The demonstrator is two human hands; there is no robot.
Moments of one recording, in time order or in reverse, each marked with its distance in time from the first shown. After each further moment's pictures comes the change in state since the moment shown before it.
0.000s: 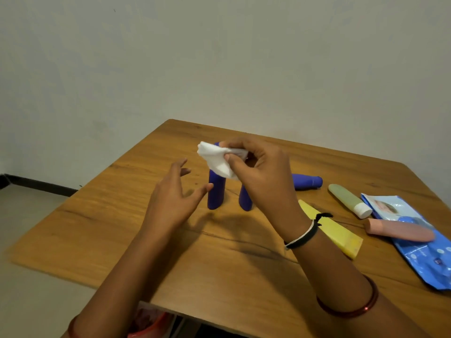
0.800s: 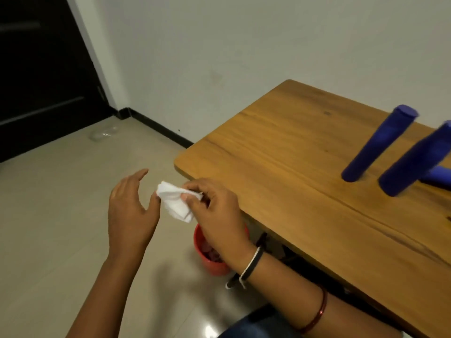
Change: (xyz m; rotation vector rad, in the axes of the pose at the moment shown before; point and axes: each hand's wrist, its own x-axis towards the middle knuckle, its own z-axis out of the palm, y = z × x) left_hand -0.157 -0.214 -0.156 0.255 0.566 -0.251; right_hand -0.148 -0.083 0.244 0.491 -0.529 0.124
